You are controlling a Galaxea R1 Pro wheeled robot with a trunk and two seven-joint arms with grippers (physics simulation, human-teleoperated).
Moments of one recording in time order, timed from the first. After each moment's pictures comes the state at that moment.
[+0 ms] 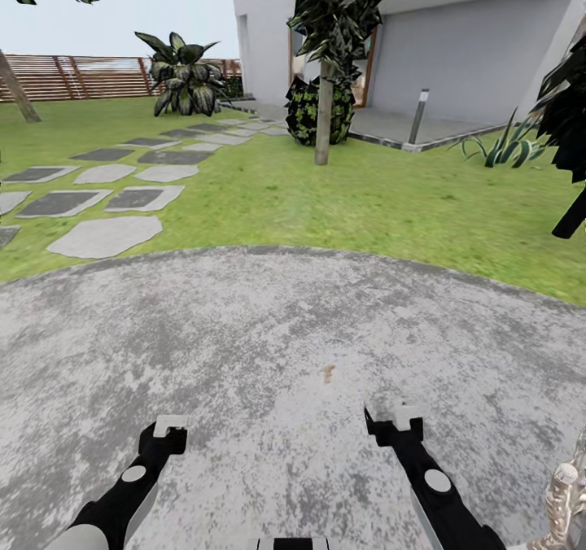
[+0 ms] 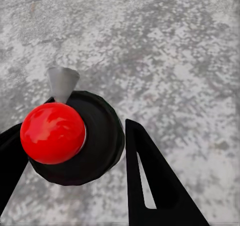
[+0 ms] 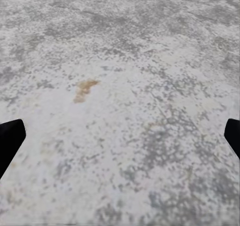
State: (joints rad) left arm -0.54 0.10 0.03 -0.39 -0.06 -0.22 0.04; right arm -0.30 -0.03 0.05 -0.96 0.06 -0.05 0.00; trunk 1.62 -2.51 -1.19
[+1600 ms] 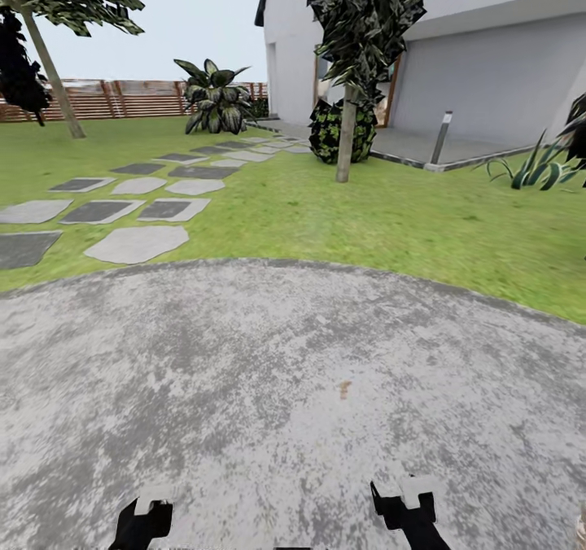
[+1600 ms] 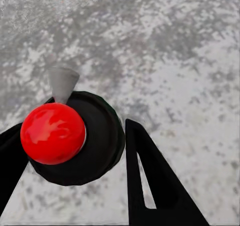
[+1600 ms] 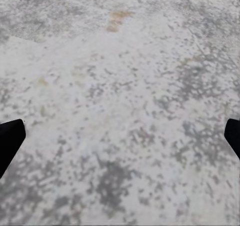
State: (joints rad) left arm -0.35 0.09 0.05 -0.35 -0.01 -0.24 0.04; right arm -0.20 -0.03 0.05 -0.67 0.07 -0.25 -0.01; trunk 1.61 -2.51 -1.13
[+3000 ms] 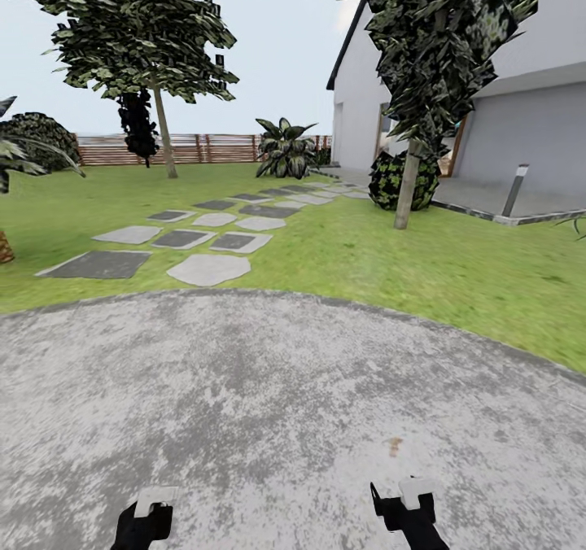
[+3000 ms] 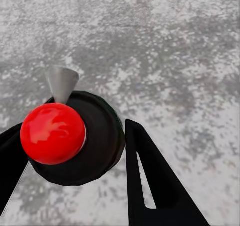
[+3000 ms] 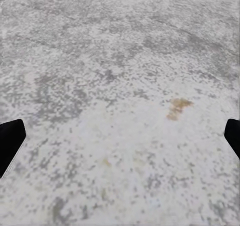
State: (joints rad) left arm -0.35 0.09 0.05 -0.35 0.00 -0.24 0.04; right arm -0.20 -0.03 0.05 -0.67 0.07 -0.25 0.00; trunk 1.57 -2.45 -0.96
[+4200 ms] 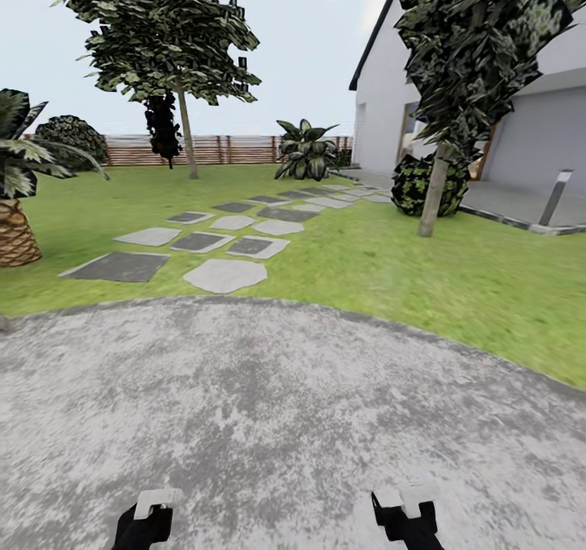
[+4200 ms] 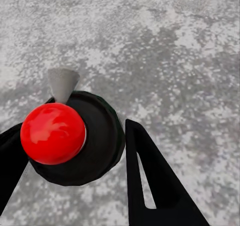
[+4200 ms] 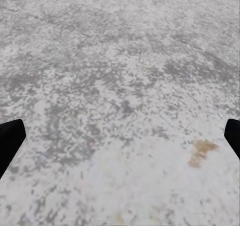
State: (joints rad) left arm -0.35 0.09 0.05 -0.34 0.00 -0.24 0.04; right arm -0.20 -0.03 0.05 -0.63 0.07 -0.25 -0.01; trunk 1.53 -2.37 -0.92
